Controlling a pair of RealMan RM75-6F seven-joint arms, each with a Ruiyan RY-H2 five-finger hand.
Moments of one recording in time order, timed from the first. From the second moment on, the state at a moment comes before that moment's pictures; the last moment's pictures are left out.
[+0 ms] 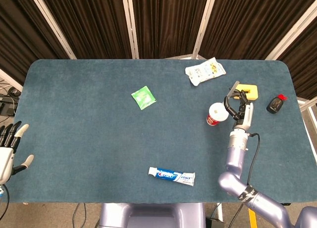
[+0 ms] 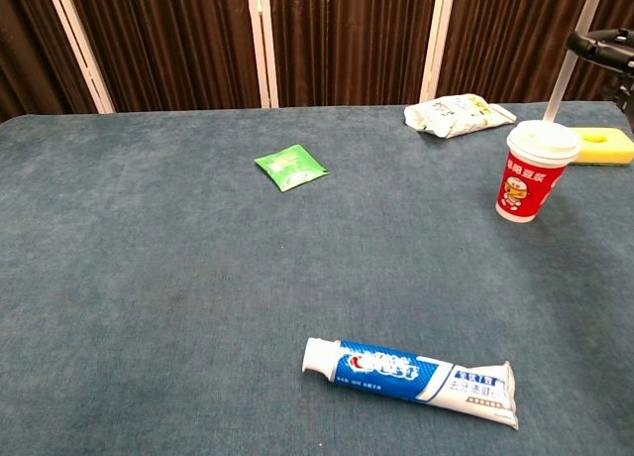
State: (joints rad) left arm -0.08 -1.16 -0.05 -1.54 1.54 1.55 0.03; right arm 0.53 -1.77 0.70 -1.37 -0.81 1.21 0.58
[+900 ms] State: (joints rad) left arm -0.09 -1.16 -0.05 -1.55 1.54 1.54 0.03; right arm 0.54 -1.81 0.70 -1.31 -0.80 1.17 0.56
